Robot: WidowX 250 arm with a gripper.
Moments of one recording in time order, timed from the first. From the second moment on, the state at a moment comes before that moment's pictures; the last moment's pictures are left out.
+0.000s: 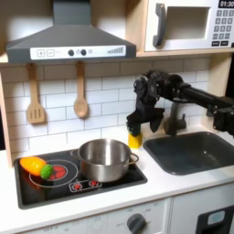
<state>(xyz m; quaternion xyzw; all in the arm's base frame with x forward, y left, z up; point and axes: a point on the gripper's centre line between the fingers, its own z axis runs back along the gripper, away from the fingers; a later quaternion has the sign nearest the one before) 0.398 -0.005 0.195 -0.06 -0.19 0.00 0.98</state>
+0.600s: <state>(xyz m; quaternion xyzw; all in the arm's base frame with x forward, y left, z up) 0.430 0.004 0.181 -0.04 -0.19 0.03 0.98</state>
